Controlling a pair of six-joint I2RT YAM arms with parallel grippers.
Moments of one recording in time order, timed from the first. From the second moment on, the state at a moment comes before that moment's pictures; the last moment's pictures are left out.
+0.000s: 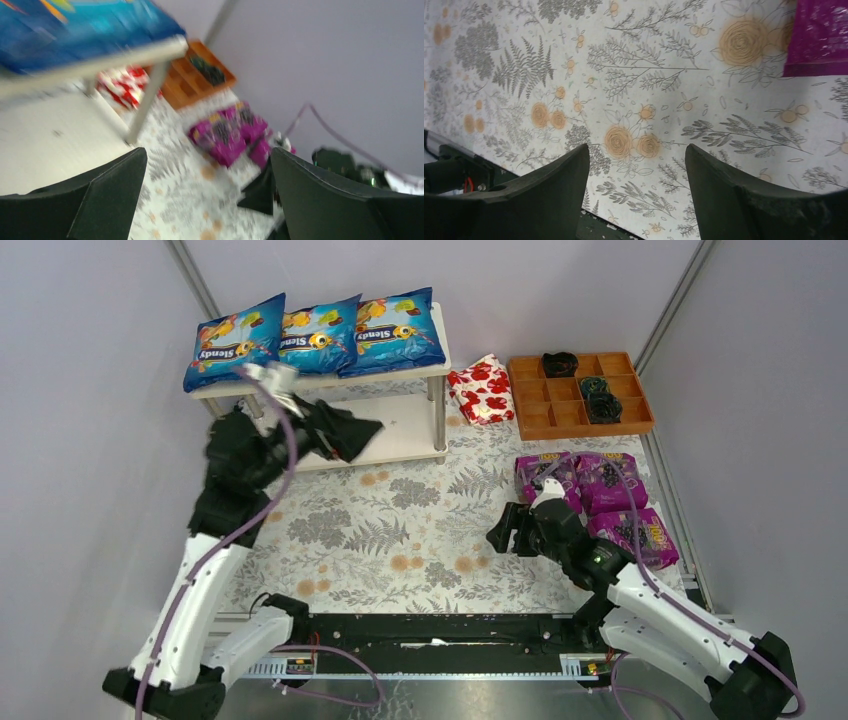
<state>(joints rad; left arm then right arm) -0.25 0.89 1.20 -0.24 0.46 -0.51 0.71 0.75 0.45 -0.37 0.07 0.70</state>
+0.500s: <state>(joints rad) -0.66 1.17 1.05 -0.29 0.36 -0.39 0.71 0.86 0.55 -0.48 0.30 0.69</state>
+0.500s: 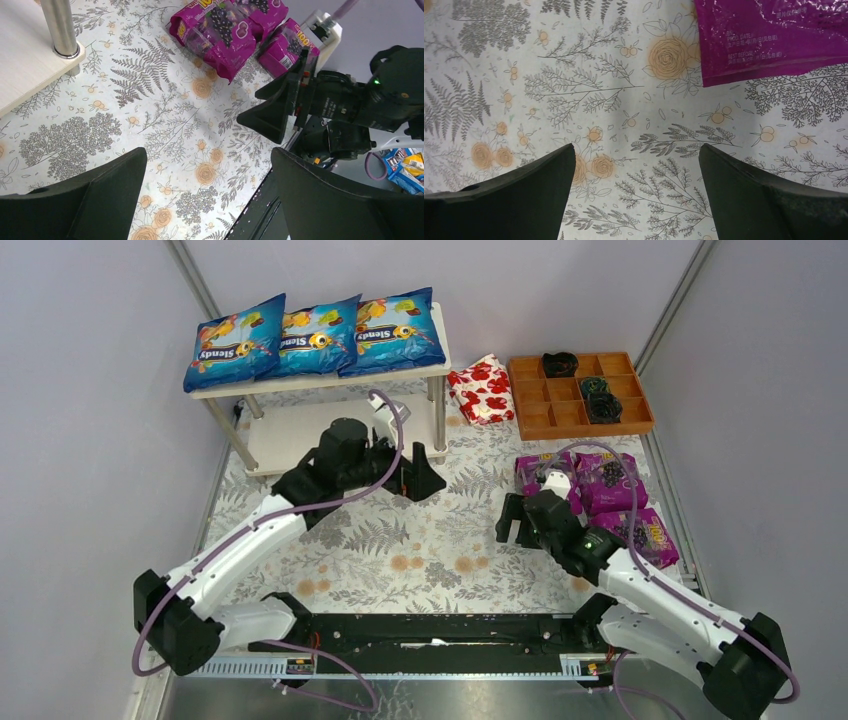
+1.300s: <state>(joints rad) -0.82 1.21 1.22 -0.34 0.26 -0.36 0.01 1.25 0.90 -0.48 0.04 0.45</state>
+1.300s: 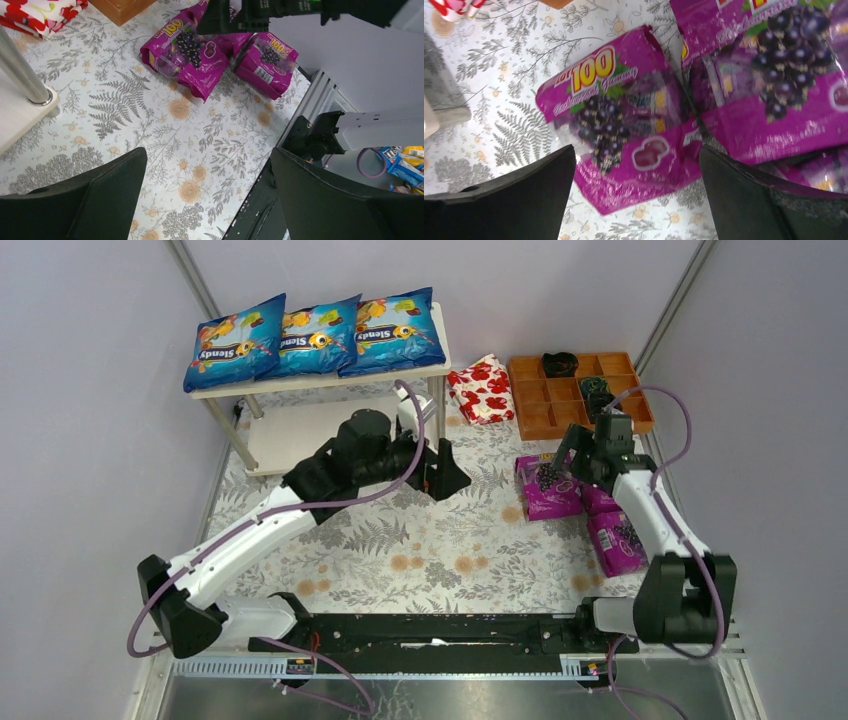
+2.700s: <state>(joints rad) -0.81 1.29 1.12 -0.33 0.24 -0.35 0.38 1.42 0.61 0.02 -0.44 0.71</state>
